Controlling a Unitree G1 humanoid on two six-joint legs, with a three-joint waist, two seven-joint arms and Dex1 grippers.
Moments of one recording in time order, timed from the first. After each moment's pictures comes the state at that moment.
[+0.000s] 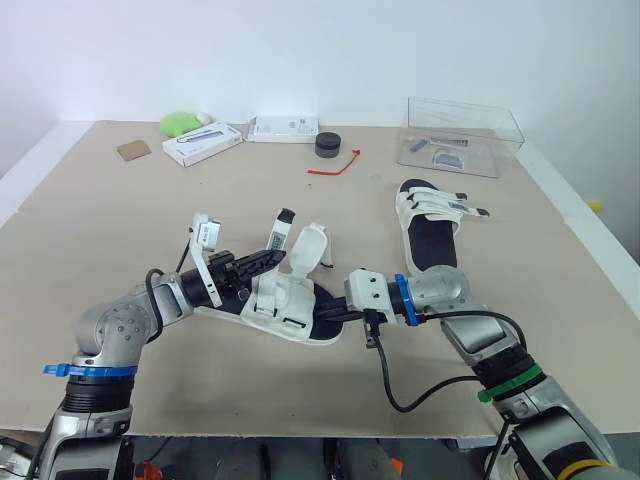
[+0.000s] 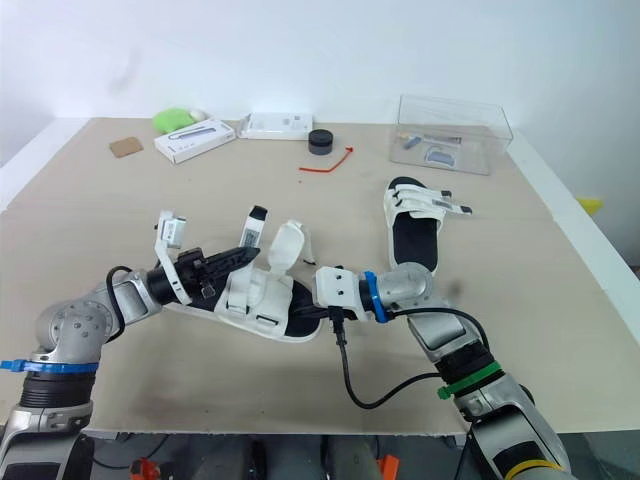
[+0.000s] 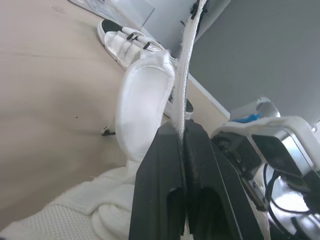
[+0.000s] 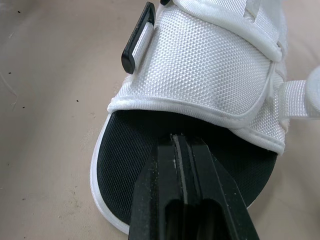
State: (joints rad) left arm -0.42 0.45 0.13 -0.04 -0.96 0.88 -0.70; right arm -0.55 -0.53 0.39 0.09 0.09 0.04 1.20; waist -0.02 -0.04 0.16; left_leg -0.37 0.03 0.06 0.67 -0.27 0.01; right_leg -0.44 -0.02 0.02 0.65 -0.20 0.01
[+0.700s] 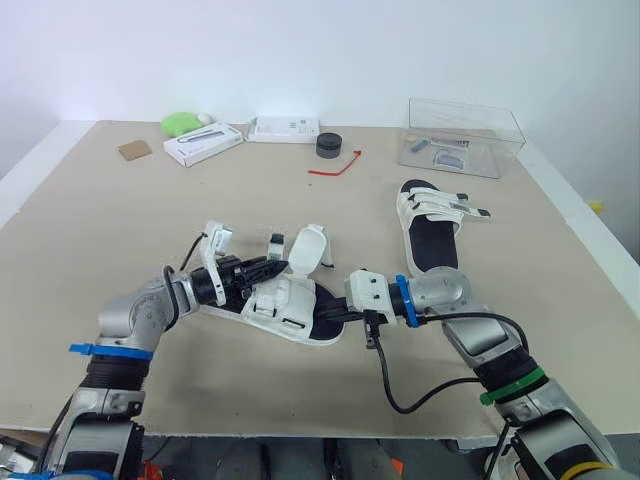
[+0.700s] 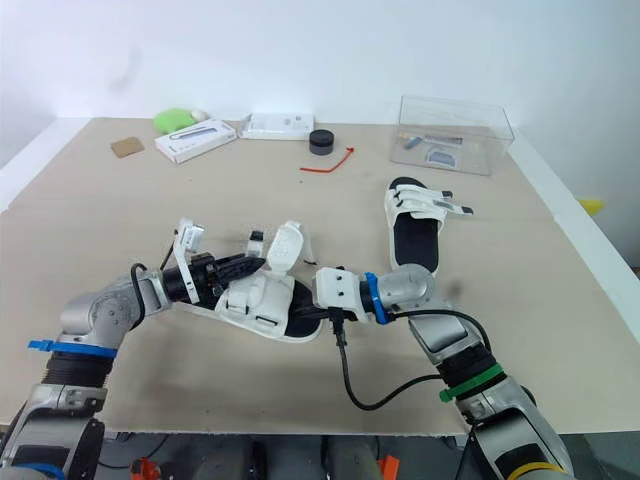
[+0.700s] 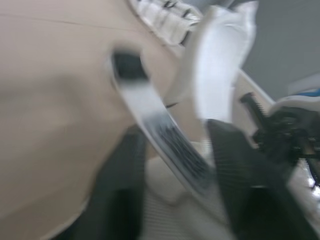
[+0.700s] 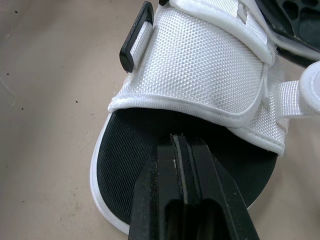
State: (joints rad) left arm -0.52 0.45 0.04 0.21 -0.70 0.74 -0.86; right arm -0.54 -0.54 0.39 0.06 0.09 0.05 1.18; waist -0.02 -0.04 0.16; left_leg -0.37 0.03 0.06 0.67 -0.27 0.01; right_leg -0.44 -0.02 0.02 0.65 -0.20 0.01
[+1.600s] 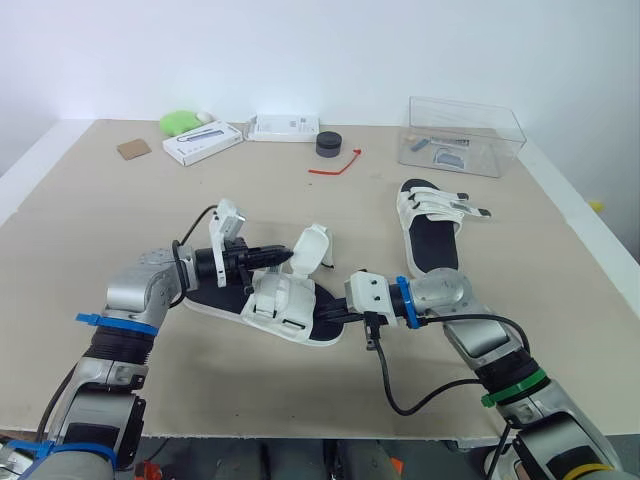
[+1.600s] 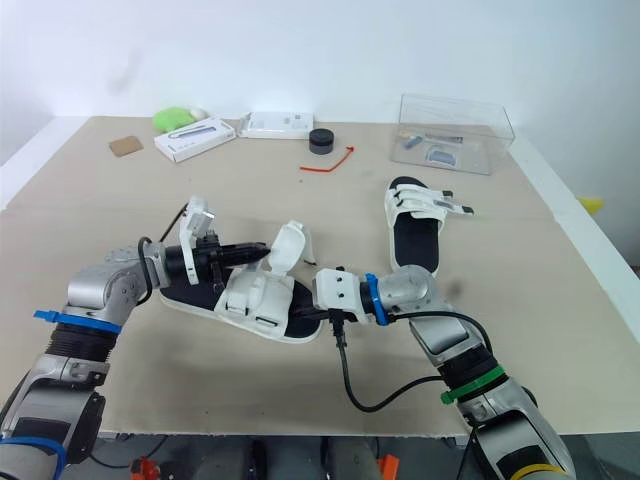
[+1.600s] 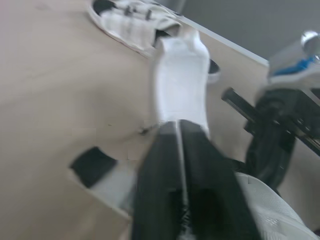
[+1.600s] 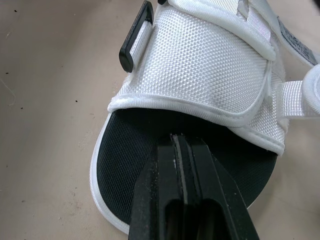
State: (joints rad) left arm -0.64 0.49 -0.04 0.24 -0.54 0.61 -1.08; right arm -0.54 -0.54 0.39 0.06 0.09 0.05 1.18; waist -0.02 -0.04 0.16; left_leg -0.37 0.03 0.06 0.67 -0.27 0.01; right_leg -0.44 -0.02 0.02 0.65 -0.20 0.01
